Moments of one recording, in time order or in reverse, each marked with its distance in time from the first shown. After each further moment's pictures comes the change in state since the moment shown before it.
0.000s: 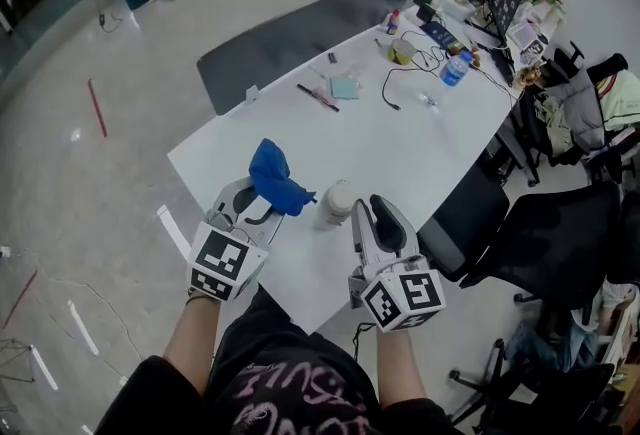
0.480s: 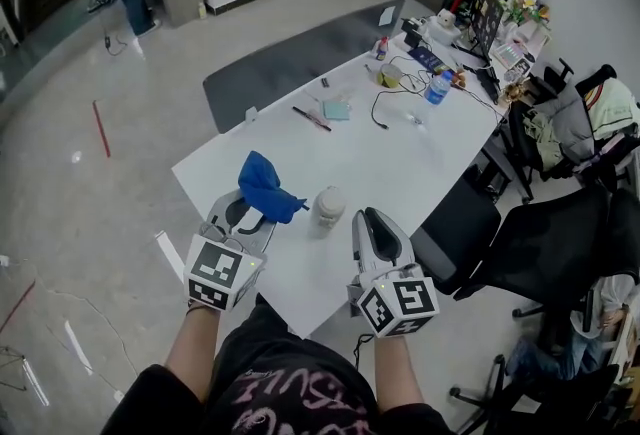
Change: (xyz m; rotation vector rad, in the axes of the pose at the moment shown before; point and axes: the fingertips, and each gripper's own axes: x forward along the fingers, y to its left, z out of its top) left arm -0.032 -0.014 0.029 -0.002 -0.067 0.082; right arm -0.035 0.005 0.019 -0.058 -0.034 -0.015
